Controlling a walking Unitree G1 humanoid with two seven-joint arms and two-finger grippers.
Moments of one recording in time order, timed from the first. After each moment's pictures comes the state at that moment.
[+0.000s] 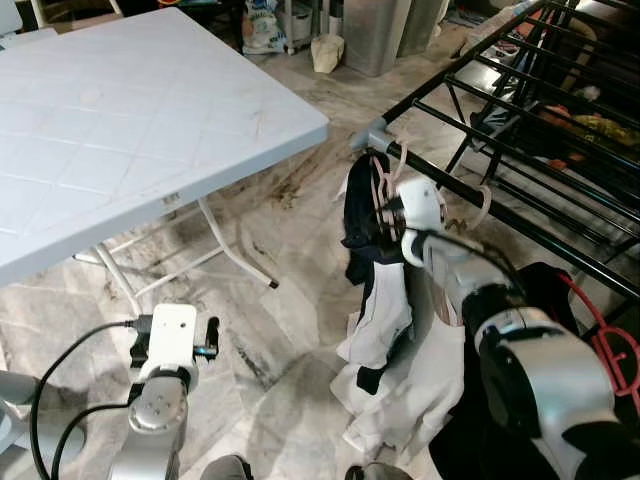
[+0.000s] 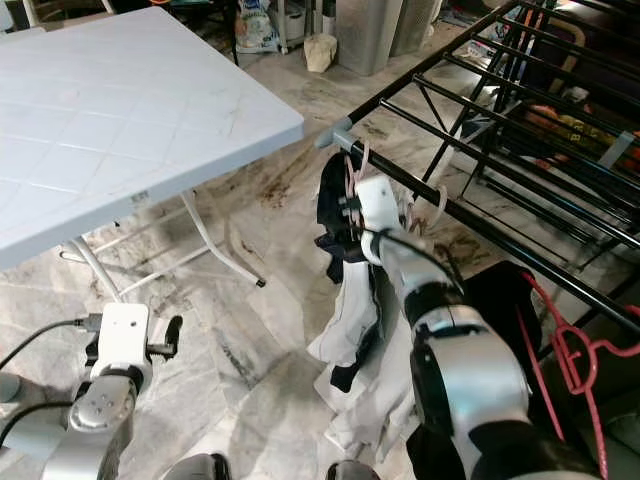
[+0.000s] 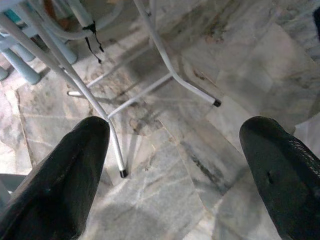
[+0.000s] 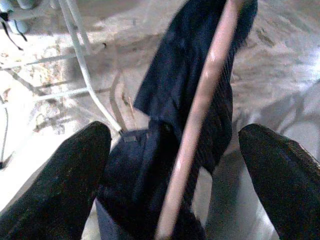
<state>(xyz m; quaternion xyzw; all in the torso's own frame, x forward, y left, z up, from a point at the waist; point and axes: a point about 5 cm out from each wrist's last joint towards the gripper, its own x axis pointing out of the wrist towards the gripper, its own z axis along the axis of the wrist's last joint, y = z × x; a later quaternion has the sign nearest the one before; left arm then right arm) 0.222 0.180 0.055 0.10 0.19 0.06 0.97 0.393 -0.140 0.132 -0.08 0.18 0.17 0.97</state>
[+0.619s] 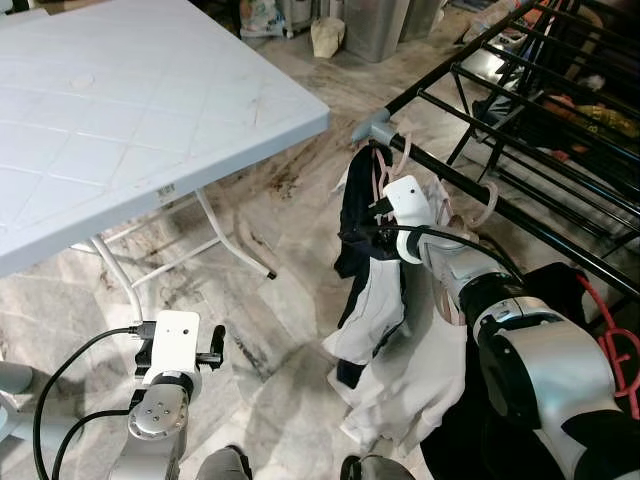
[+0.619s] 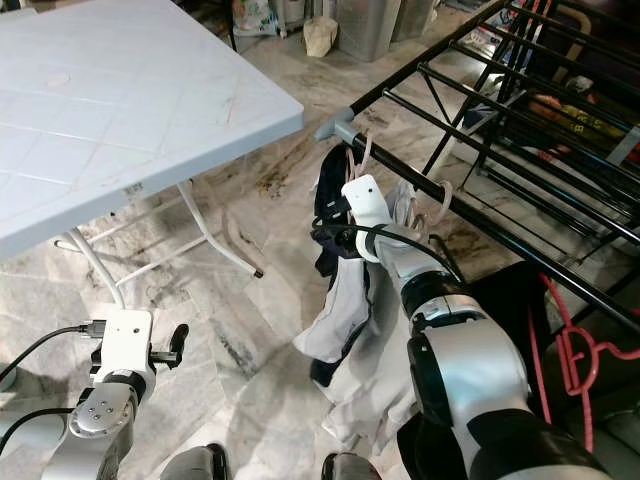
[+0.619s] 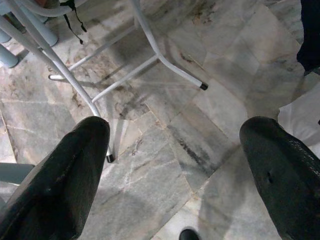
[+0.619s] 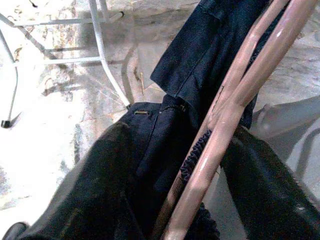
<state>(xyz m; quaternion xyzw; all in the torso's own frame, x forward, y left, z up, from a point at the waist) 0.219 0.177 0.054 0.08 0.21 0.04 0.97 0.393 -0.136 0.131 -0.13 0.21 0.21 0.95</state>
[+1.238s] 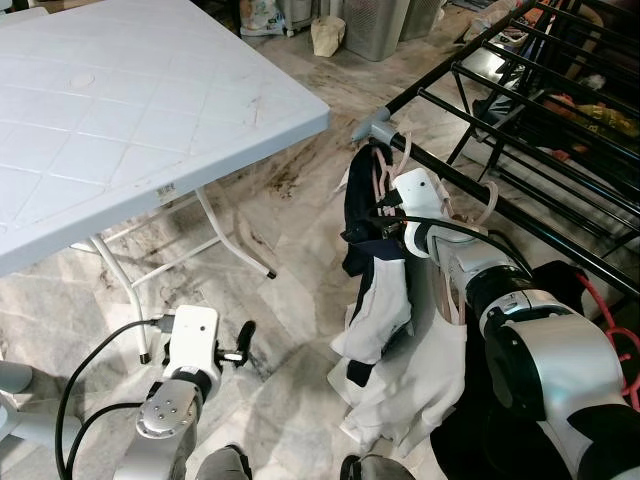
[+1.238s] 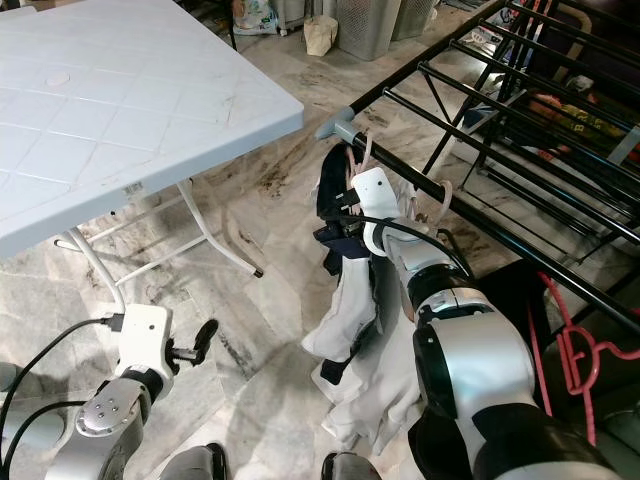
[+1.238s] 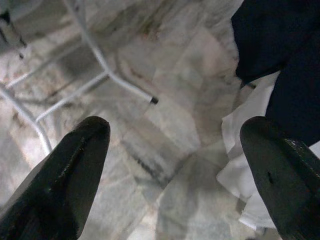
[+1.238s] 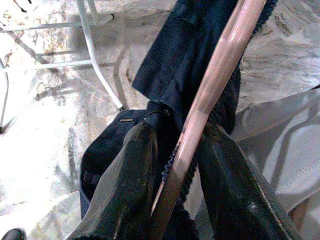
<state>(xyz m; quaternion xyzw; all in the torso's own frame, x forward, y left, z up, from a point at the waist) 0.221 0.153 0.064 0.04 0.18 -0.07 0.98 0.396 -0.145 0.138 -0.12 0.21 0.19 0.95</state>
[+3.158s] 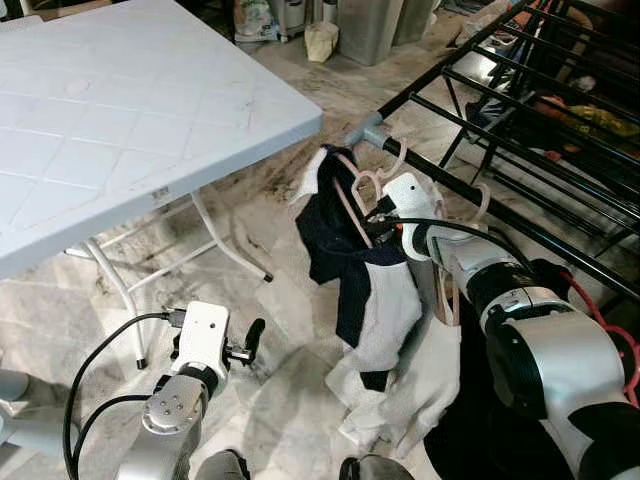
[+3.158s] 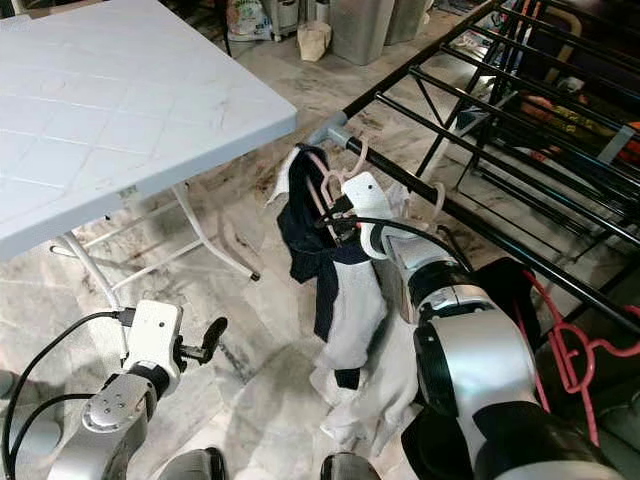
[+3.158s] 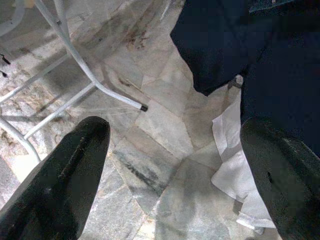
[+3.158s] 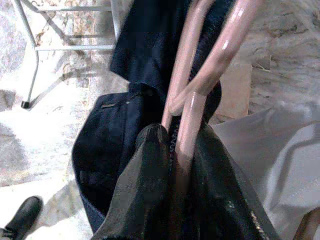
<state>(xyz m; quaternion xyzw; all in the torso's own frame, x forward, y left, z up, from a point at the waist) 0.225 0.148 0.062 0.05 0.18 -0.09 0.98 0.392 -0.136 0.135 -0.14 0.24 0.27 0.92</state>
